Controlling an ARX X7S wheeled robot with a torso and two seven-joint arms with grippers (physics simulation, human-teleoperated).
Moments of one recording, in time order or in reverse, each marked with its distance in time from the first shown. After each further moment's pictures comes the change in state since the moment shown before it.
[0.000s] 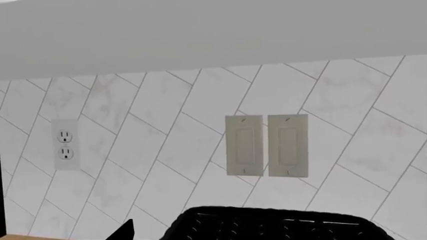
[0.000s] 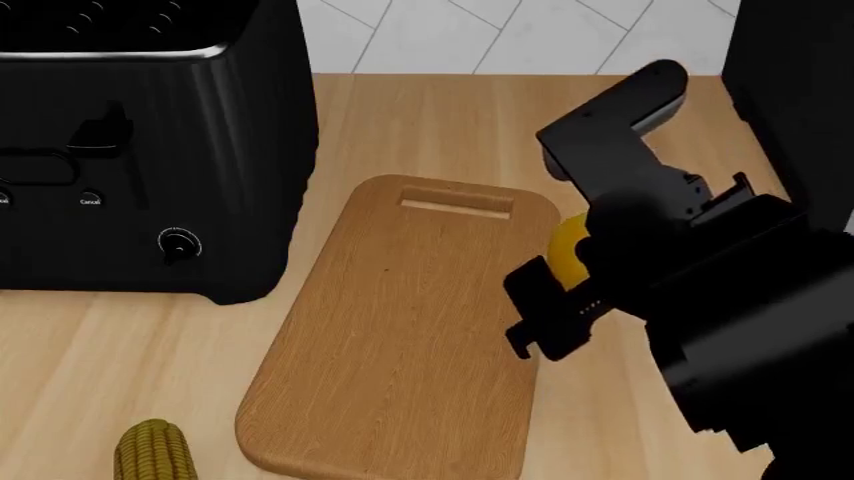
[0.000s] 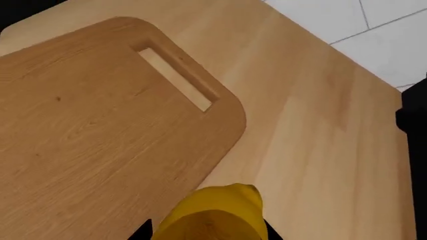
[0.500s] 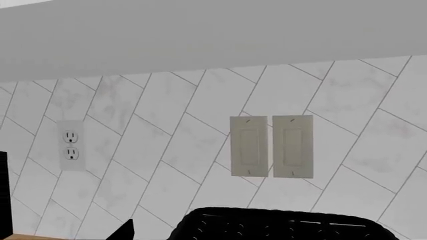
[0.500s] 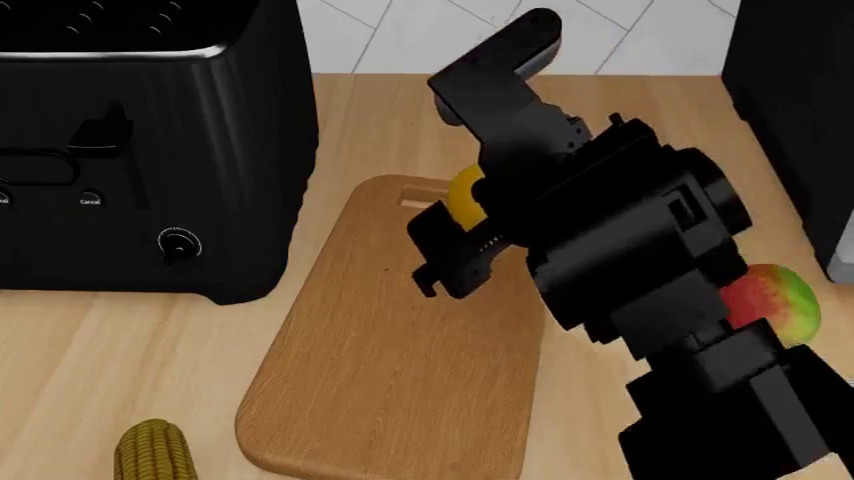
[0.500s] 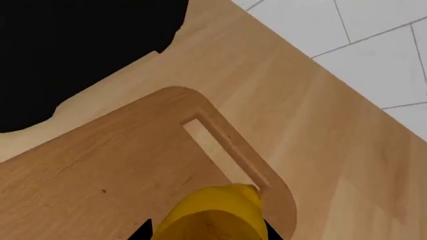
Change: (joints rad) left arm -0.003 -0.012 -0.002 0.000 -0.004 -0.001 -0.006; right arm 0.162 -0.231 -0.138 0.476 -0.050 -0.321 -0.100
